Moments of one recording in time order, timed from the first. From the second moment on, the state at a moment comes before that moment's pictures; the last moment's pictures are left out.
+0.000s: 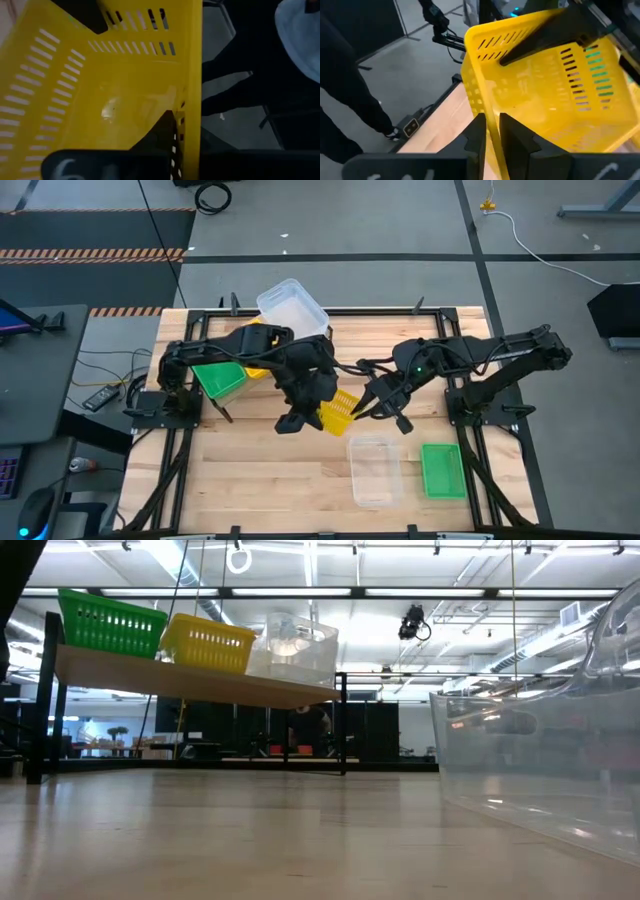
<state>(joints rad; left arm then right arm) -0.07 1.94 2.32 -1.30 0.53 -0.01 0.18 1.29 1.33 -0.49 -0.30 -0.16</state>
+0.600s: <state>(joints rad) -0.06 1.88 2.33 -1.41 0.29 0.12 0.14 1.30 1.33 -0.45 -0.24 0.03</state>
